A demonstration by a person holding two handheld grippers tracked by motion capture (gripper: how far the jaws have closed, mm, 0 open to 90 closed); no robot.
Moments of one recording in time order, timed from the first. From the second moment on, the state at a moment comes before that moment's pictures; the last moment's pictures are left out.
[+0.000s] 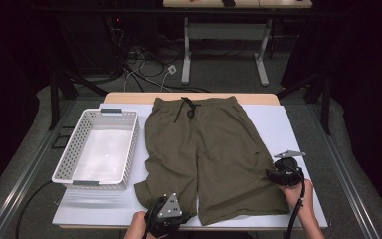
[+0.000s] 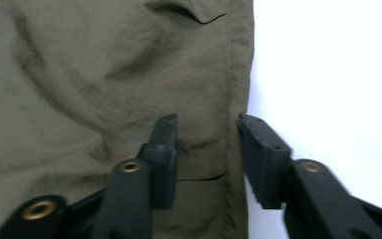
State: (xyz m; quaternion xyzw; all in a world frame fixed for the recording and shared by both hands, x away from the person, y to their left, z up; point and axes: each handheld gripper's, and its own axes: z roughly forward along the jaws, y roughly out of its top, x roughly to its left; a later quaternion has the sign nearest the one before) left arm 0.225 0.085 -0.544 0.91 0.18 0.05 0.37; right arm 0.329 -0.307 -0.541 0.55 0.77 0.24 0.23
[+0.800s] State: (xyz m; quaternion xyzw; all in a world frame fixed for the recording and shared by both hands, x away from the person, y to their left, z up) left arm 0.244 0.179 -0.530 0.87 0.34 0.15 0.32; right arm 0.329 -0.308 -0.536 0.55 0.76 0.25 0.25
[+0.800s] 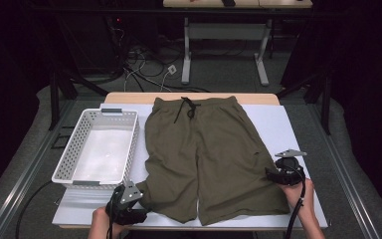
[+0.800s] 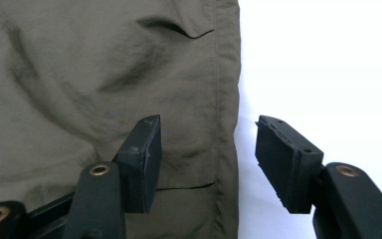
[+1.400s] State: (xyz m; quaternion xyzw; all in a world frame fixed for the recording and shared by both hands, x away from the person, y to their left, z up) left arm 0.259 0.185 -0.550 0.89 0.31 0.14 0.30; right arm 0.333 -0.304 -0.542 0.55 0.77 0.24 0.24
